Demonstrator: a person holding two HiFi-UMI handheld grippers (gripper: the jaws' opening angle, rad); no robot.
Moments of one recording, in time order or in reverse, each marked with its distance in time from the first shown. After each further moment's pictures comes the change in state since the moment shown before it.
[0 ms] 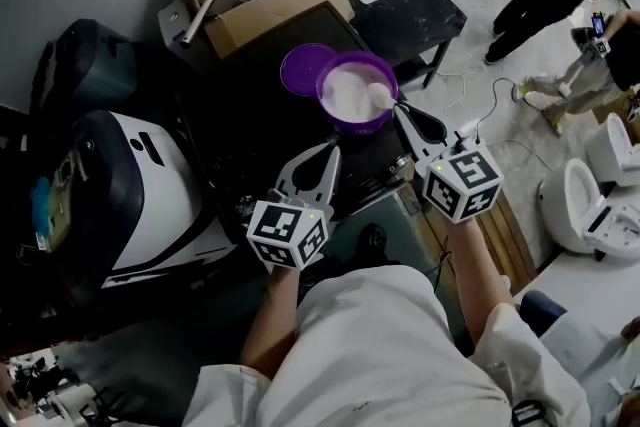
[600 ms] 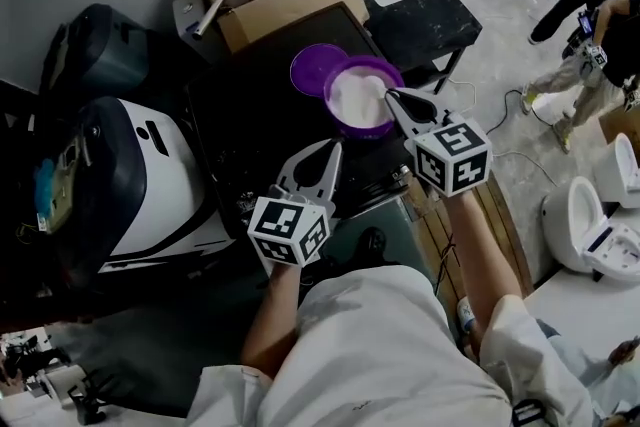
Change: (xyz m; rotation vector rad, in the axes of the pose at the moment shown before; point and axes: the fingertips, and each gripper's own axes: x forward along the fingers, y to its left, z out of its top) left arm 0.008 0.010 0.007 -0.003 -0.017 0.070; right arm 0.052 -0.011 -0.005 -0.088 0.155 0.073
